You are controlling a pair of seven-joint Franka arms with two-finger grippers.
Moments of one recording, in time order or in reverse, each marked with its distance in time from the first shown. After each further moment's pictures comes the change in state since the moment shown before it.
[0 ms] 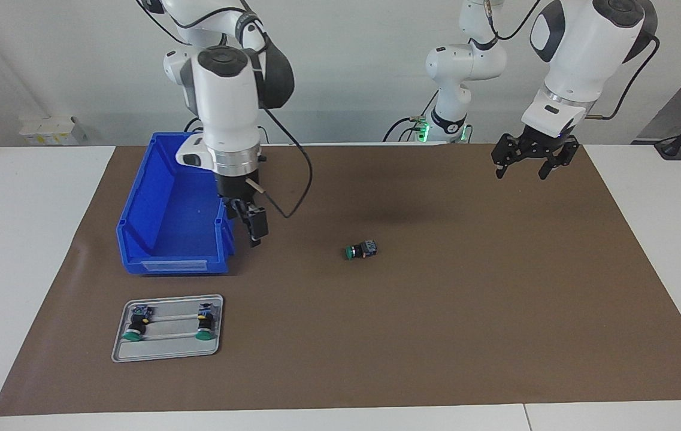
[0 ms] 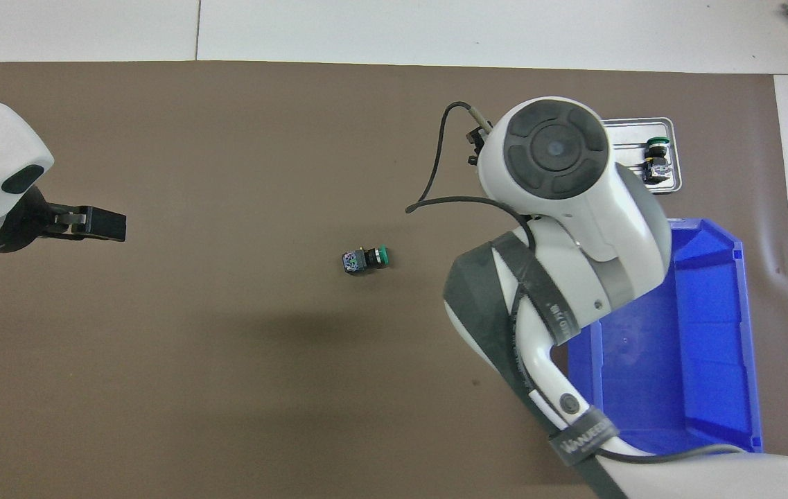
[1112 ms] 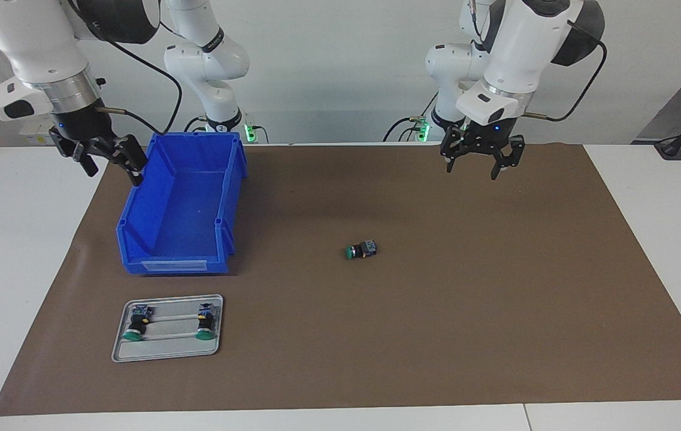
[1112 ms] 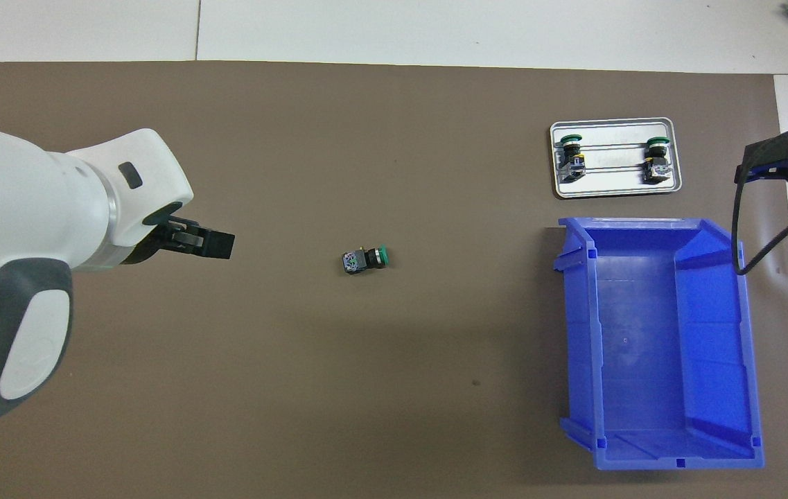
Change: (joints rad) left arm -0.186 -0.002 -0.041 -0.019 -0.008 0.117 0.000; right arm -0.280 -0.136 -0.001 0.059 0.090 -0.282 -0.930
